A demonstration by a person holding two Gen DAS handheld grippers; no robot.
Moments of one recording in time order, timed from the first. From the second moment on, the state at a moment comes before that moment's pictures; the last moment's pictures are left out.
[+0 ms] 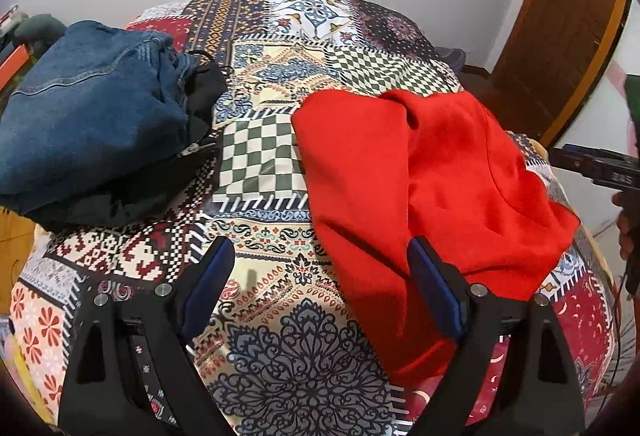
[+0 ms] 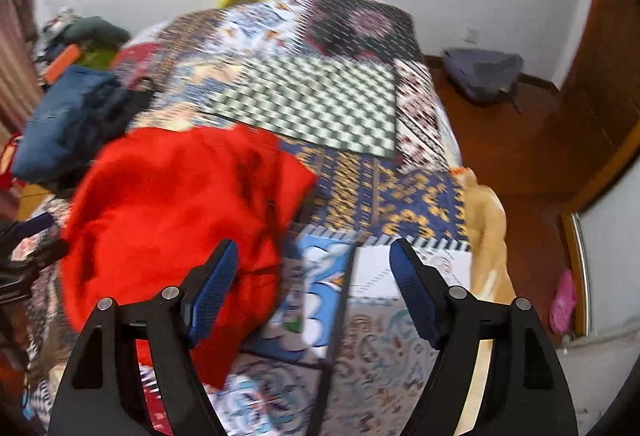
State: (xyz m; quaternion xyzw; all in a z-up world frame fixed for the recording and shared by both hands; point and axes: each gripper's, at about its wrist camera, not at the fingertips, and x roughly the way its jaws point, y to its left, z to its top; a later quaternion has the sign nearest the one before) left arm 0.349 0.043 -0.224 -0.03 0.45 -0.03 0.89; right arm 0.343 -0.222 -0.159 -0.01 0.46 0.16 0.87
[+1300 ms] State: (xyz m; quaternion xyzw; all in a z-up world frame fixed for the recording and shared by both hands) left arm 0.419 0.046 -0.288 -0.30 0.53 -0.21 0.77; right arm 0.397 -0.176 -0.234 0.19 0.61 0.30 0.71
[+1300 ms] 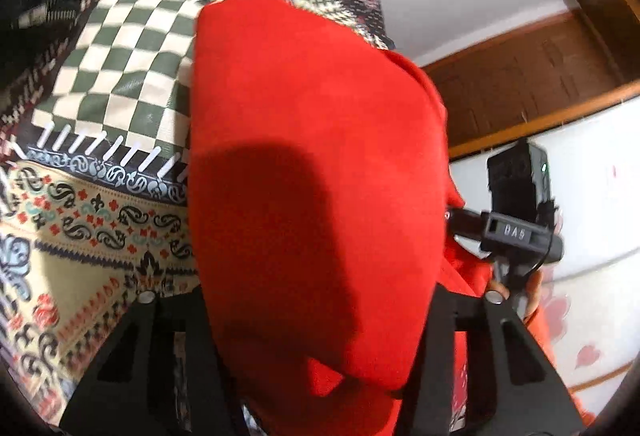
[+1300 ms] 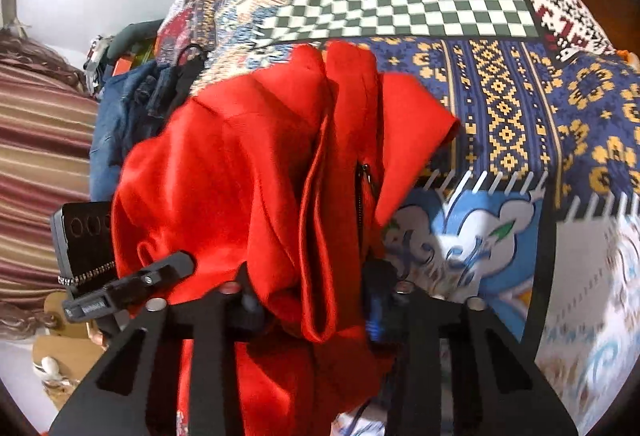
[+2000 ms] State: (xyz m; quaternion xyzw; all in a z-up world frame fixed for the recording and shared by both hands) left arm 0.362 0.172 -0.029 -0.15 0.35 -0.16 0.91; right arm 0.357 -0.019 -0.008 0.09 0.39 0.41 0.82
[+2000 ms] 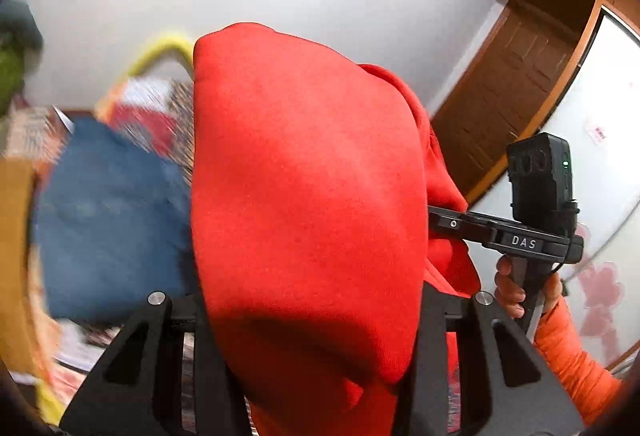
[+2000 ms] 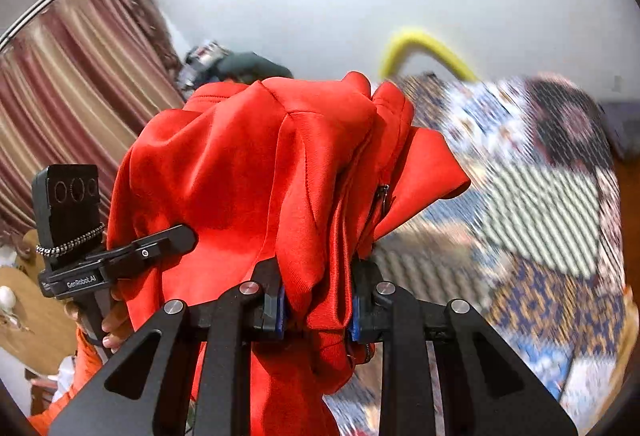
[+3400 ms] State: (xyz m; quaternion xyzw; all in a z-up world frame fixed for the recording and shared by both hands) left arm 0.438 0.345 -0.094 -0.08 0.42 0.10 0.90; right arm 0.399 0.191 -0.104 -0.09 0.39 0.33 0.85
